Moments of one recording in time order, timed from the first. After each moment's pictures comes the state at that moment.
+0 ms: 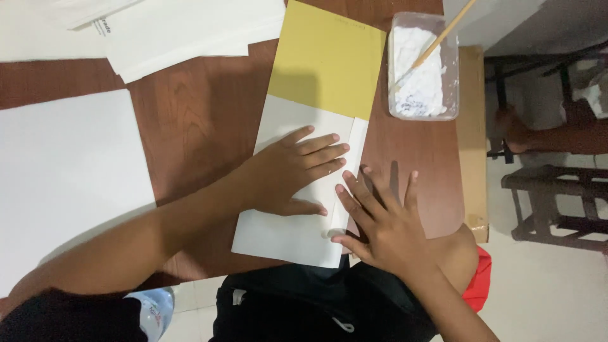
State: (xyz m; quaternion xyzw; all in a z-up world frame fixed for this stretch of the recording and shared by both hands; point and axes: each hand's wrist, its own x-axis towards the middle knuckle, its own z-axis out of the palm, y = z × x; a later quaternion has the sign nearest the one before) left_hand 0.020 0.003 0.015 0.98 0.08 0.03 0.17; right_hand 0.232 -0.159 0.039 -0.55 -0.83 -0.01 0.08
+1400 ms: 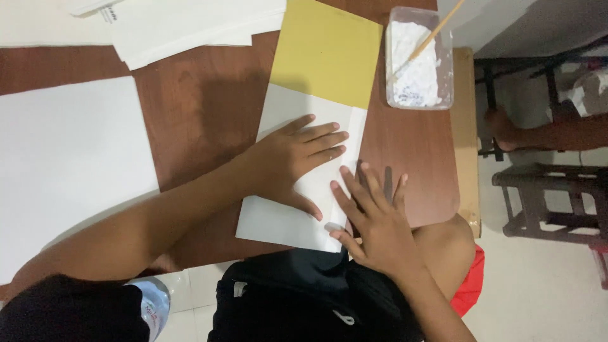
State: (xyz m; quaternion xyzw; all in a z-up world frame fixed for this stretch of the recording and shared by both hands) left_hand 0.008 -0.003 0.013 0.97 0.06 0.20 0.15; right_hand 0.216 -0.181 0.034 -0.57 -0.81 0.06 0.07
